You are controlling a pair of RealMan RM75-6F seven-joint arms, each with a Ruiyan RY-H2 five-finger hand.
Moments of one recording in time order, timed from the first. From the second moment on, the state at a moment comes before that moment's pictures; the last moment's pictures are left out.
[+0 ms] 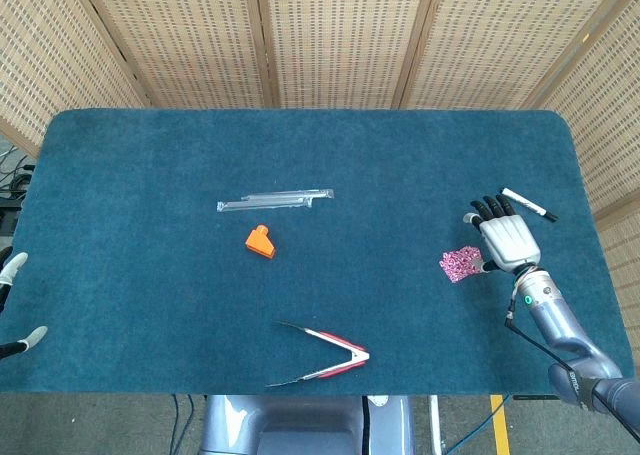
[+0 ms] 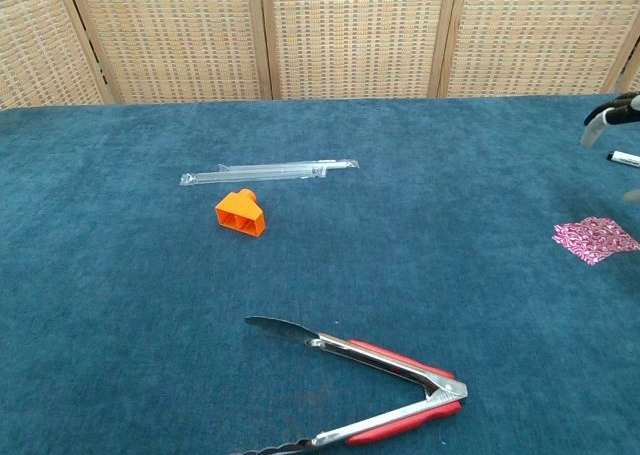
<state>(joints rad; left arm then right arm) -0.05 -1.01 -0.03 -1.66 1.49 1.50 -0.01 0.61 -1.33 0.10 -1.17 -1.29 0.92 -0.06</state>
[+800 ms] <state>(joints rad) -0.04 -1.08 -0.01 -1.59 1.53 1.52 -0.01 0.30 -1.26 0.08 -1.45 -1.31 1.40 -0.21</state>
